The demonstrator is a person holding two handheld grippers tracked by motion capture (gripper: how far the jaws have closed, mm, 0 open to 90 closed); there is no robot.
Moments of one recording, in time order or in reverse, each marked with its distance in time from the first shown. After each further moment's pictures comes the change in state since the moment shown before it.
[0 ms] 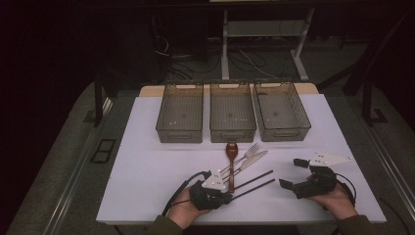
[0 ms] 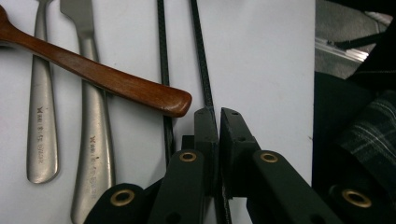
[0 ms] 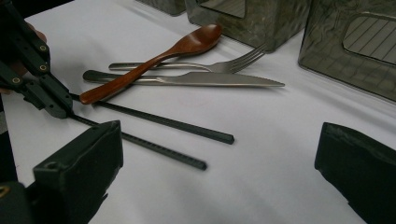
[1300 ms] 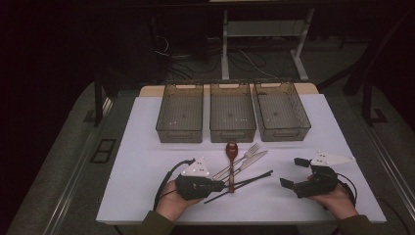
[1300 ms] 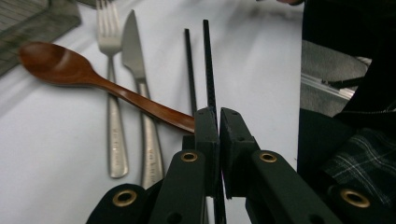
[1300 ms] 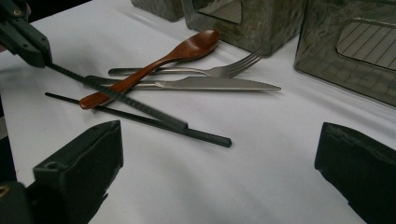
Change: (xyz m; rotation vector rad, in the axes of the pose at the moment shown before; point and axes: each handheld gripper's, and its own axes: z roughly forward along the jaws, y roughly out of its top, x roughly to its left) left arm 0.017 0.008 -0.049 -0.151 0.010 -0.064; right arm -0.001 0.000 -0.002 -0.019 -0.004 0.004
